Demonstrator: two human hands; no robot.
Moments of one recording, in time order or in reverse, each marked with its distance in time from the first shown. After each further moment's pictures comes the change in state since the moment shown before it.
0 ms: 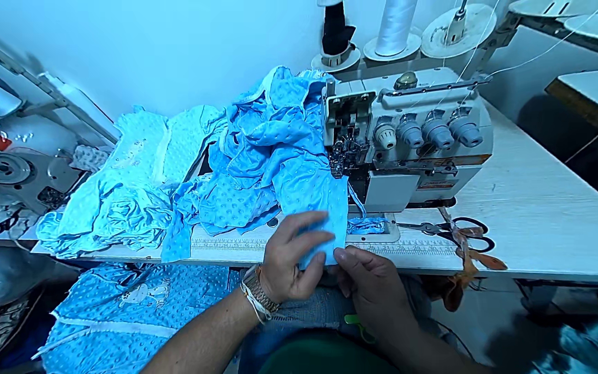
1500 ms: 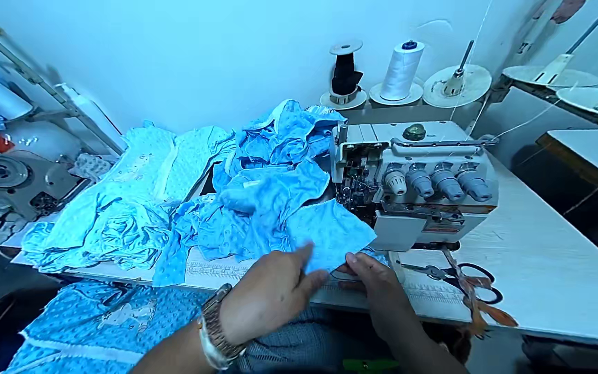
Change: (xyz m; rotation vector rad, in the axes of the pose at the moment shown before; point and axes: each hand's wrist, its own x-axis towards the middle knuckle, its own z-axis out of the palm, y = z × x) left_hand 0.057 0.019 -0.059 0.039 -0.711 -0.839; right_hand 0.056 -0.011 -0.014 -0.274 0.072 0.199
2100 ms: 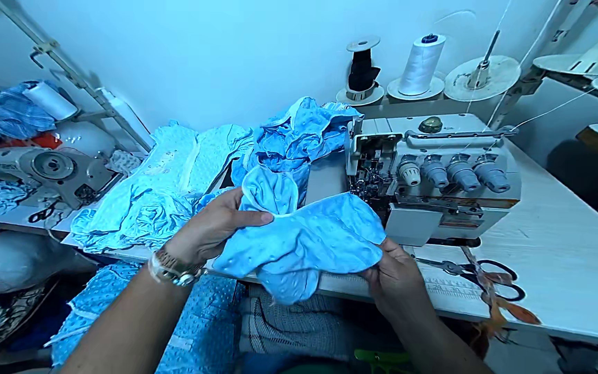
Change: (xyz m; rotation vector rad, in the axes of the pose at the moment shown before) left_hand -0.024 -0.025 -0.072 -0.862 0.252 -0.083; right_hand -0.004 -0.013 0.018 0.515 0.091 -0.035
